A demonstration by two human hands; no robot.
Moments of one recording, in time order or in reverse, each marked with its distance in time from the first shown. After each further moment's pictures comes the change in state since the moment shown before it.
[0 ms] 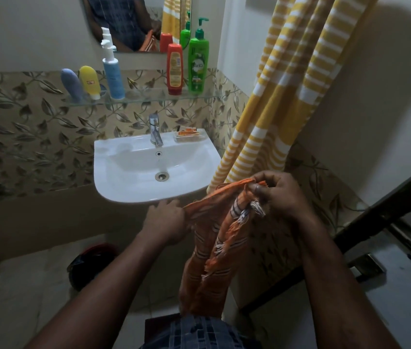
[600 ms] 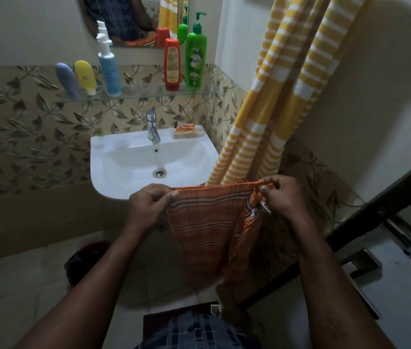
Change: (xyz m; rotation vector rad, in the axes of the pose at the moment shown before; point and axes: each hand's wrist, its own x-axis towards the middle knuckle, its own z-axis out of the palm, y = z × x) left_hand -0.011 -0.036 0.006 -1.082 0.516 -0.083; right_hand 0.015 0.043 0.001 -0.218 0.224 0.123
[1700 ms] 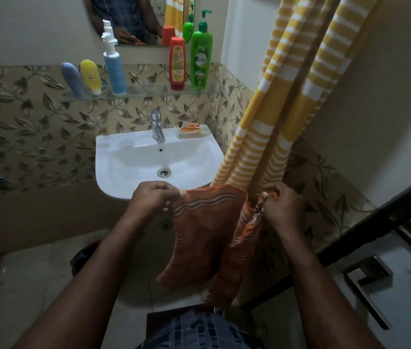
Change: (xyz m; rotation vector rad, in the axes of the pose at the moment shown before) left_hand 0.016 0.039 -0.007 -0.270 -0.147 -0.440; right_hand -0.008 0.018 0.032 -0.148 0.257 -0.024
